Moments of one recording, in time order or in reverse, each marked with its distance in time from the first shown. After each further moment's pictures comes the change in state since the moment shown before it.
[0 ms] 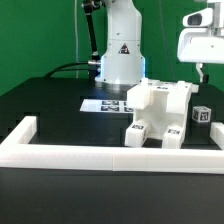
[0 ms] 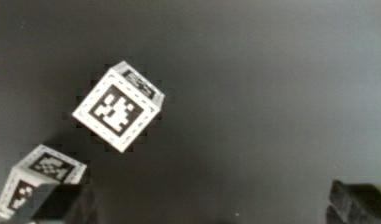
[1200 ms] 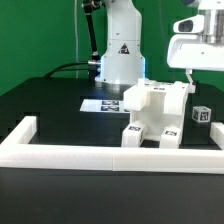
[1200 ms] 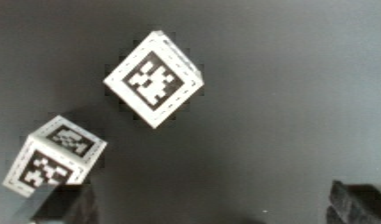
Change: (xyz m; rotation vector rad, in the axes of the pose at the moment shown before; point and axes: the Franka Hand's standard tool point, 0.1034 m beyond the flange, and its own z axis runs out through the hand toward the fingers) arm 0.019 0.019 0.010 -0.021 0.001 -0.086
